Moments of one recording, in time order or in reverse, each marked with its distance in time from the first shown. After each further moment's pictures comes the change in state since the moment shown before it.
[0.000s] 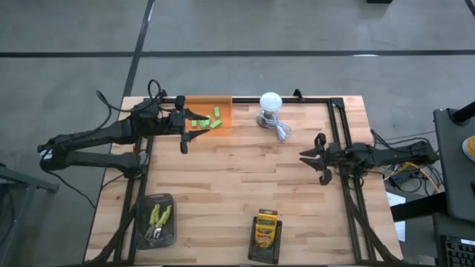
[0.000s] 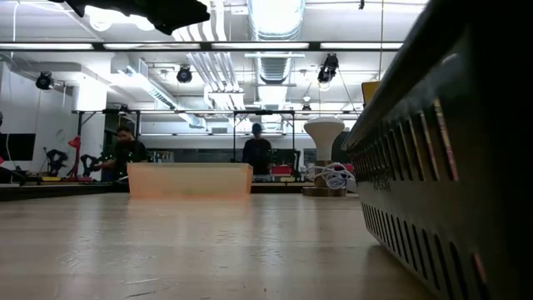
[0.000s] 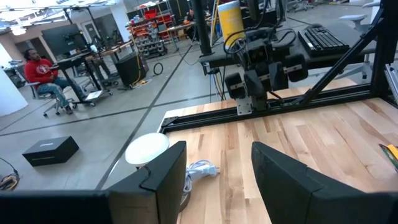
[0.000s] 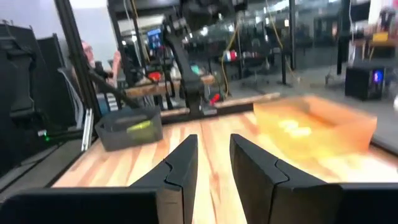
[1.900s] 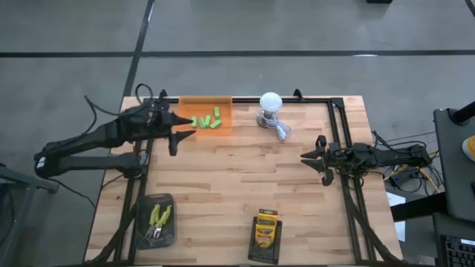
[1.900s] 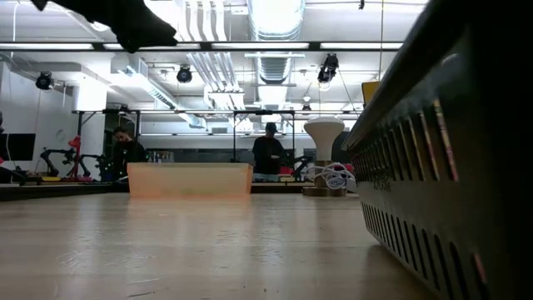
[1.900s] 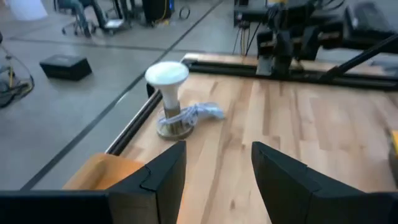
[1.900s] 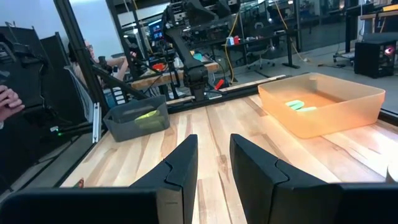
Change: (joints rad) left arm 0.003 -0.169 -0.019 -0.341 -0.162 -0.229; right arm 0.002 -0.155 0.002 -0.199 -0.018 0.075
